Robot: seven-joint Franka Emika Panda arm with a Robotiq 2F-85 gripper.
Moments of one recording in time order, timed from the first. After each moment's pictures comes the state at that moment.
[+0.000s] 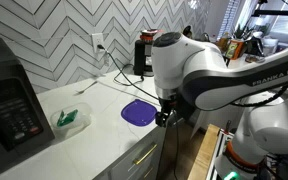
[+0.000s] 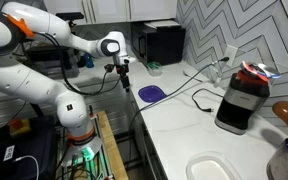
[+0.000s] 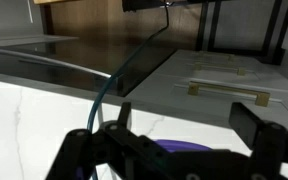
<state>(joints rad) 0.09 -0.65 0.44 -2.70 -0.02 1.97 0.51</state>
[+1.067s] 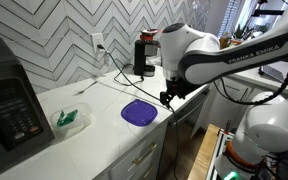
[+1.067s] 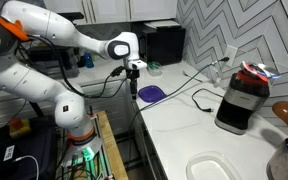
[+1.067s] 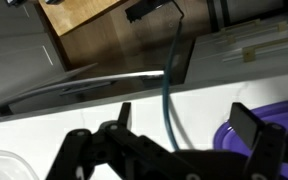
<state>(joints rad) -0.06 -0.68 0.26 -2.71 -0.12 1.97 0.62</state>
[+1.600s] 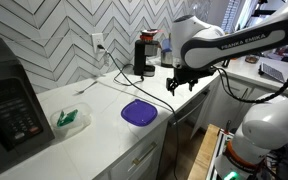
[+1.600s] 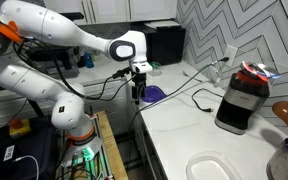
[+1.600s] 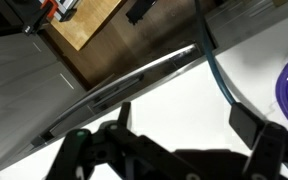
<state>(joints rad) -0.20 -0.69 0.18 -2.69 -0.15 1.96 0.73</state>
